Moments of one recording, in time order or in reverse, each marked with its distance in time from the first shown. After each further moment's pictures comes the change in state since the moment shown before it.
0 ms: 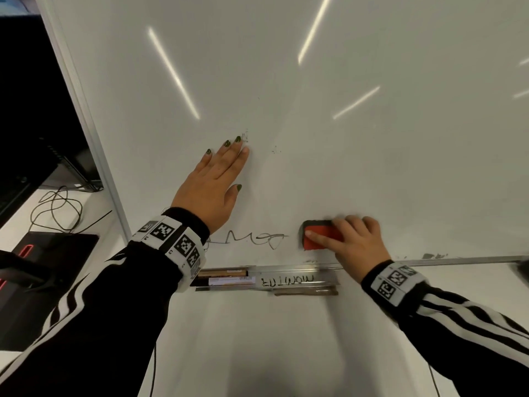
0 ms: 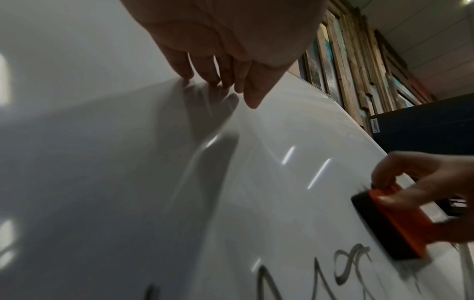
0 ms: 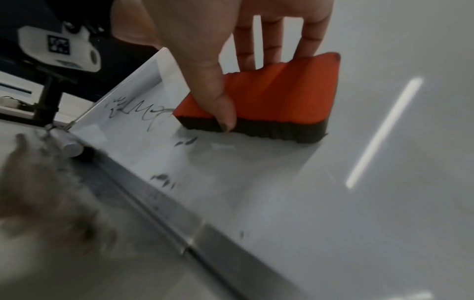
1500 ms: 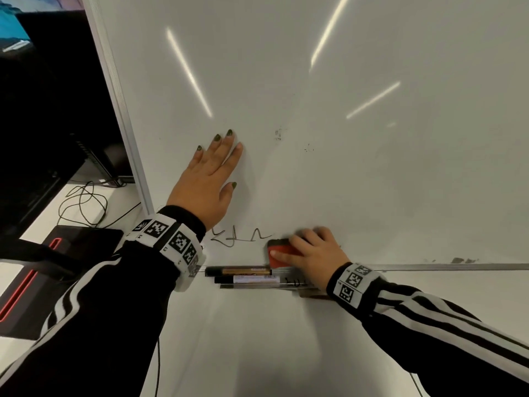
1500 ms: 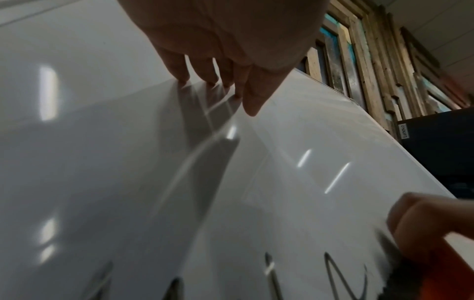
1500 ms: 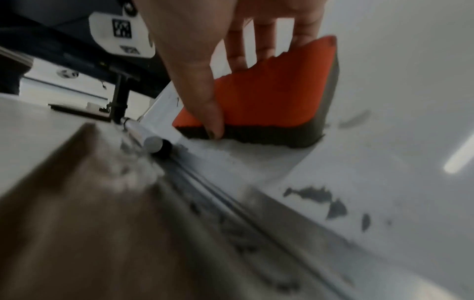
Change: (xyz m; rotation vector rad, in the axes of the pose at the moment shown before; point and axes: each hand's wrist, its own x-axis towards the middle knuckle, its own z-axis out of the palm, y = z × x) left_hand -0.023 -0.045 -0.016 0.015 -0.011 -0.080; right_hand 0.043 -0.089 0.039 0.070 -0.067 -0.292
